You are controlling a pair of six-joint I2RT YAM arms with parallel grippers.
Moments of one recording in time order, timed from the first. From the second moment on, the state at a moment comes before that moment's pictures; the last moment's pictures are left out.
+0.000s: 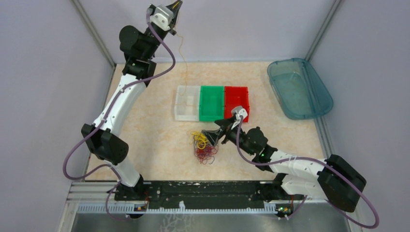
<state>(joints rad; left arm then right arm) -0.38 1.72 1.88 0.49 0.33 0.36 0.88 1.08 0.33 0.81 0.00 0.37</state>
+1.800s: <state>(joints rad) -0.41 1.57 1.37 -0.07 0.16 0.34 0.82 1.03 0.33 0.75 0.03 0.41</state>
